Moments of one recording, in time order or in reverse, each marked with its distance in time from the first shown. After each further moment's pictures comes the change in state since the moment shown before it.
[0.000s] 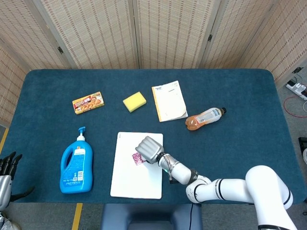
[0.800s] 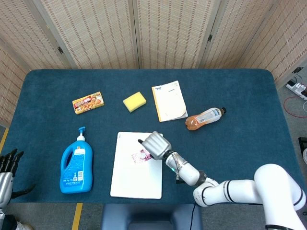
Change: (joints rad) left arm -0.020 0.006 -0.019 -0.010 0.000 -0.016 0.003; right arm -0.039 0.110 -0.056 -0.153 -0.005 0.190 0.051
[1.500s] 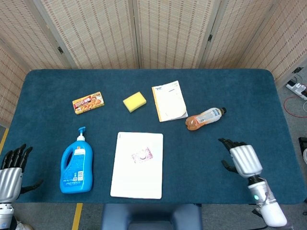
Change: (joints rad) left arm -0.027 -0.020 -0.020 -0.085 0.000 0.007 0.119; right arm -0.635 0.404 -0.292 -0.183 -0.388 0.620 0.465
